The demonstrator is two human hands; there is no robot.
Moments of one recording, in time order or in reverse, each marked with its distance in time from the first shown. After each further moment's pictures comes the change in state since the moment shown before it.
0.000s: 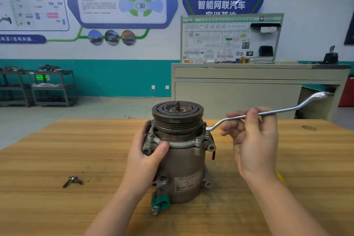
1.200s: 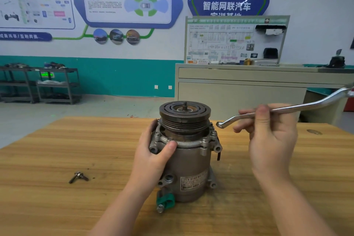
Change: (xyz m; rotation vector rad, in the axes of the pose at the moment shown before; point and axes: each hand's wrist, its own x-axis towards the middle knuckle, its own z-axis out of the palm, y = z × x) left_hand 0.002 -0.002 -0.001 0.026 -0.008 0.033; right_hand 0.004 -0.010 0.003 -0.266 0.000 -0.240
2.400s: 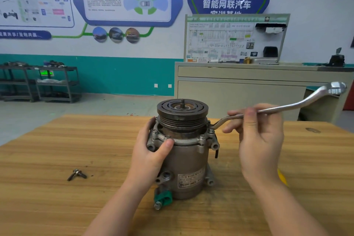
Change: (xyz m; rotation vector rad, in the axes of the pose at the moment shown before) left_hand -0.001 0.003 0.002 -0.028 0.007 -0.010; right_hand -0.011 0.006 0.002 0.012 -0.074 -0.024
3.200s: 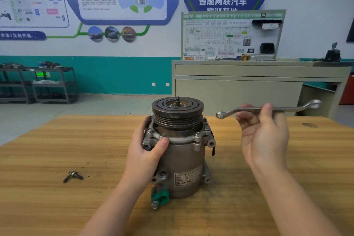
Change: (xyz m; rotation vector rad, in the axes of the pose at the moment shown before) left_hand 0.001 -0.007 -0.002 0.032 0.008 0.013; right_hand 0.020 0.006 -0.011 0.366 0.317 0.412
